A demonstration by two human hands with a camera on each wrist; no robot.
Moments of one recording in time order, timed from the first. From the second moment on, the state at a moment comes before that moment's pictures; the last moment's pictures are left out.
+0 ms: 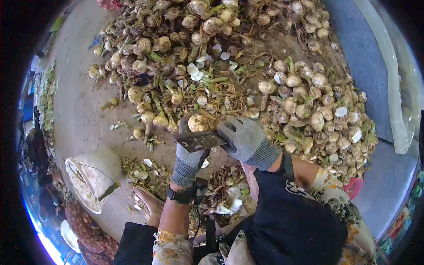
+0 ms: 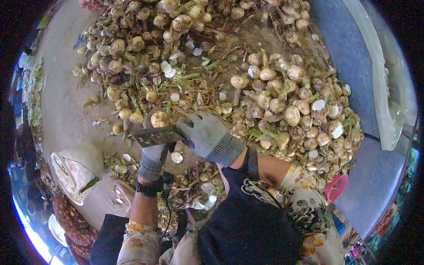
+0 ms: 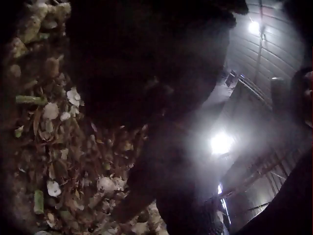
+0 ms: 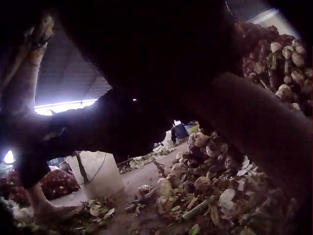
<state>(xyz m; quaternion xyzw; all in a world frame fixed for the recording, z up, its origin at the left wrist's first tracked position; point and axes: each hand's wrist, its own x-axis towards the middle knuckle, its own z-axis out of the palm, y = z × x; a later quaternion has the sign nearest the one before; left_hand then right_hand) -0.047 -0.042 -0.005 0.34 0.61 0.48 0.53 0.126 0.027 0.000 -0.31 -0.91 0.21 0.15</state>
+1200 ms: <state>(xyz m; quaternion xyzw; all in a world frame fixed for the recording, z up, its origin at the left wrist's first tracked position) -0.049 -0.033 -0.030 0.32 0.67 0.53 0.41 0.139 0.034 -0.033 -0.53 -0.58 0.58 0.22</state>
